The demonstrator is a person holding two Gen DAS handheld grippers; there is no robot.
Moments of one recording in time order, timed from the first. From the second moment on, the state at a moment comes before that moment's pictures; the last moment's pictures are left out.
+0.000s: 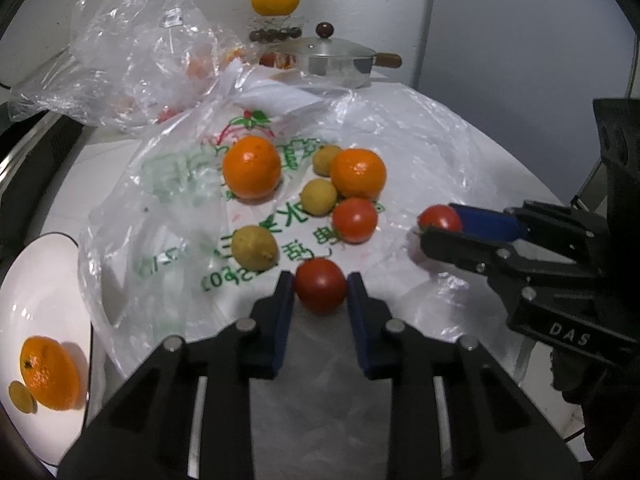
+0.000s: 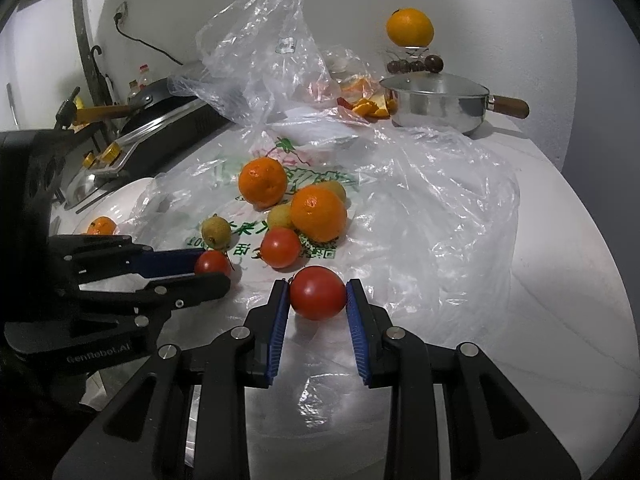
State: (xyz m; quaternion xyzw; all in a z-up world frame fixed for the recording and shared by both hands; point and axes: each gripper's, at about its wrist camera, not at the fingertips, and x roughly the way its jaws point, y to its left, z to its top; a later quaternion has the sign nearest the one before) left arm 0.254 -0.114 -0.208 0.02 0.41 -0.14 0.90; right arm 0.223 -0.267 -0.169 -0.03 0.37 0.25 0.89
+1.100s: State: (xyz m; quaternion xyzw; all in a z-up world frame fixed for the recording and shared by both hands) left arm 0.222 -0.072 -0.178 -0.01 0.37 -0.14 0.92; right arm 0.207 -0.218 -0.137 -0.07 0.35 0.27 0.89
